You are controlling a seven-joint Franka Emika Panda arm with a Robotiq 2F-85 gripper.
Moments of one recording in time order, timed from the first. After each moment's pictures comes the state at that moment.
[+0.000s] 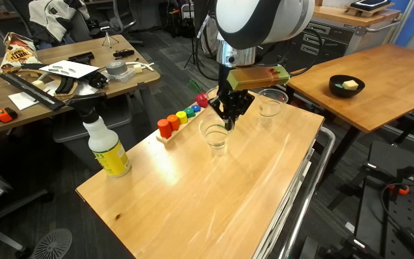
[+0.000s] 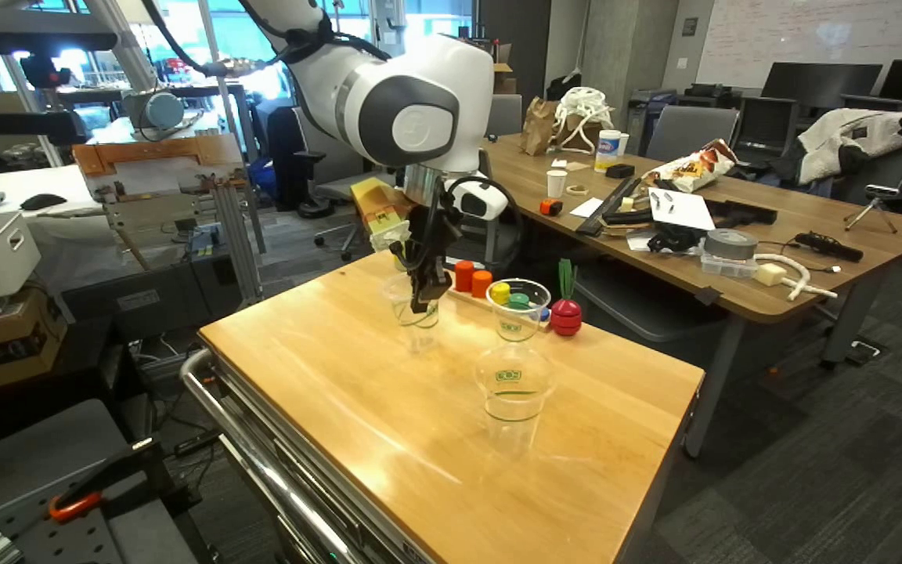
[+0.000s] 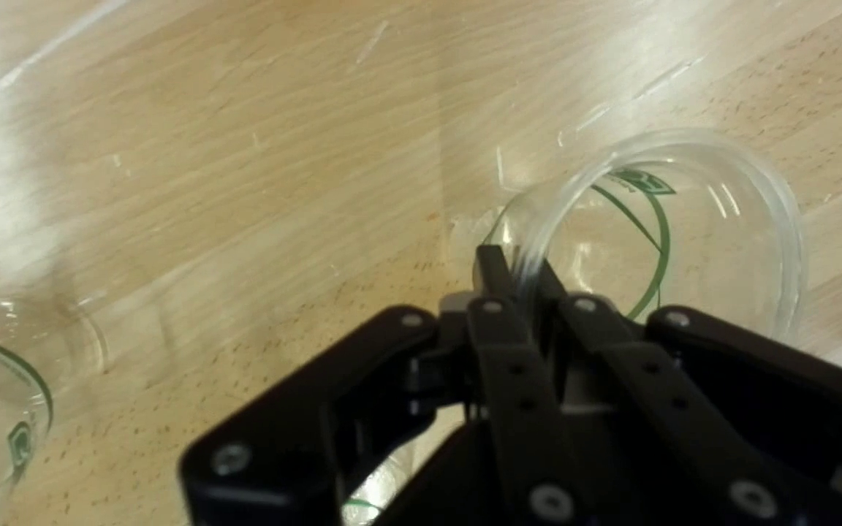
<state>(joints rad) 0.03 0.41 0.01 -2.09 0.22 2.40 0.29</state>
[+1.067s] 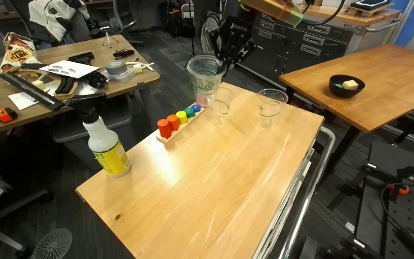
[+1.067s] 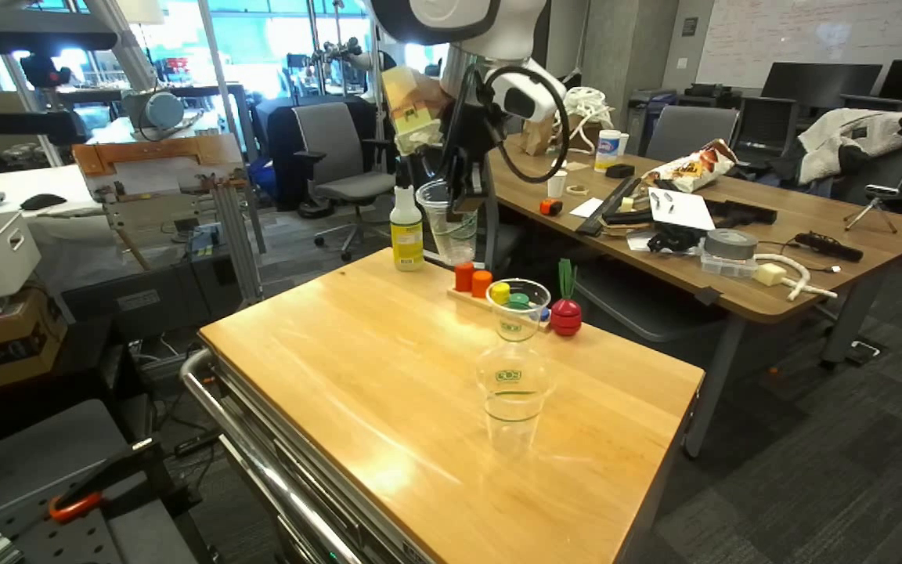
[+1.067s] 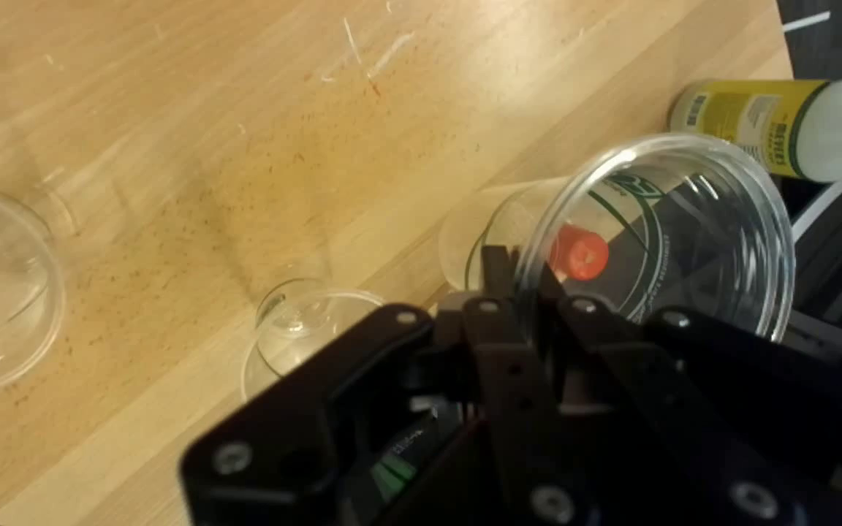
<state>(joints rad) -0.07 0.21 0.00 -2.04 0.44 2.30 0.20</state>
